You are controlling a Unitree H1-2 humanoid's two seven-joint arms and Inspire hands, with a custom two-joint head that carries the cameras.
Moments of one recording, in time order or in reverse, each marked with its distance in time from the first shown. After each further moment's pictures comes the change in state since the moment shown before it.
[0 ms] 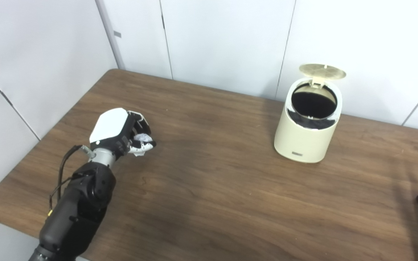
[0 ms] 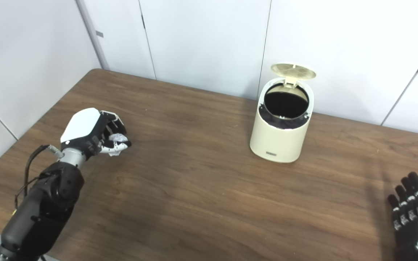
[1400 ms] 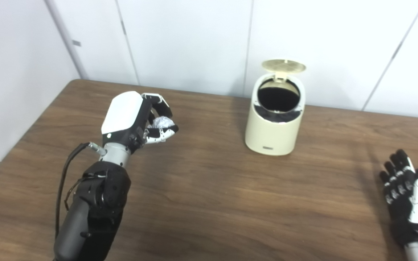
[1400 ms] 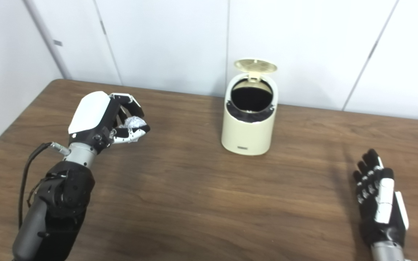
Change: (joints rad) left arm -0.161 -0.162 -0.127 -0.197 0.120 0.002 -0.094; right arm -0.015 -0.001 0.044 0.115 -0.032 -0.187 0.024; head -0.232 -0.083
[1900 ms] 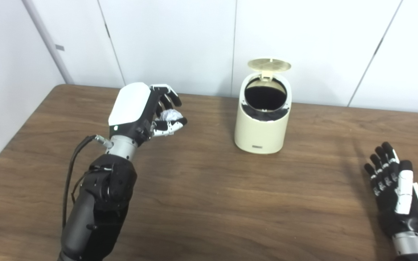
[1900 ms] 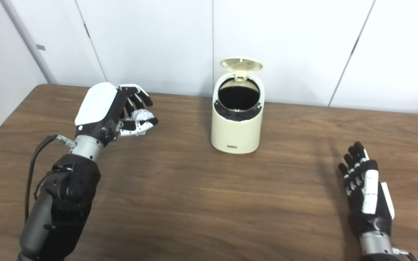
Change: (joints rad) left arm -0.096 -0.034 -0.043 0.043 0.000 -0.045 0.011; right arm -0.007 0.011 0.002 0.013 -0.019 -0.018 -0.004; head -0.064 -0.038
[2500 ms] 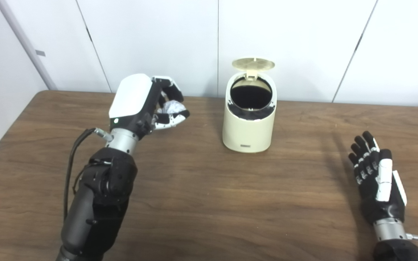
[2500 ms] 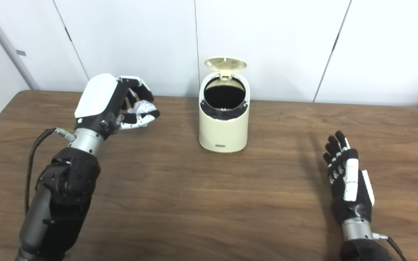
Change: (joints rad) left arm -0.076 -0.026 -0.046 0.028 -0.010 -0.034 -0.011; right arm -0.017 0.036 0.003 0.010 -0.040 -0.023 -0.013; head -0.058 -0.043
